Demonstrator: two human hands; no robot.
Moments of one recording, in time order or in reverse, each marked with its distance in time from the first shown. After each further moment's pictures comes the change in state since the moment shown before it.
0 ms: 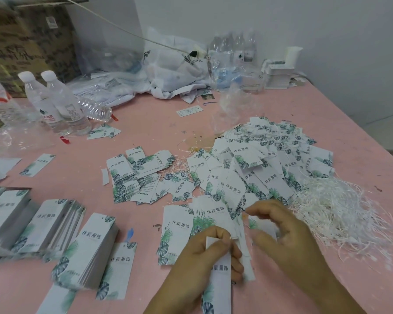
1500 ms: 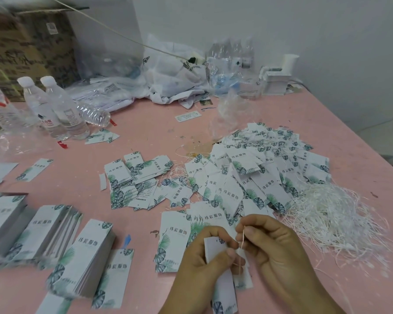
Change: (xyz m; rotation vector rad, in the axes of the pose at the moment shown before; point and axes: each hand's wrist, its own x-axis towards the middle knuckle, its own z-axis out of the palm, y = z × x) left_hand -0.001 -0.008 0.008 0.036 0.079 0.234; right_hand 0.001 0.012 0.027 0.998 0.047 0.328
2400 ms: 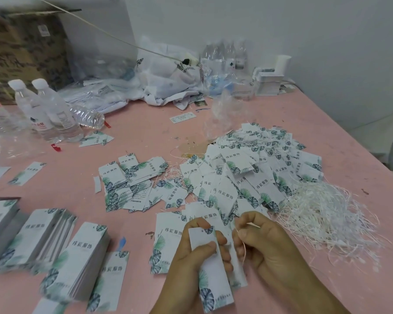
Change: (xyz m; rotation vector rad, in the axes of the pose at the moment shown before) left_hand 0.003 0.002 -0.001 -0.377 -0.028 -0.083; right_hand 0.003 -0.008 -0.005 -0.079 -0.124 0.146
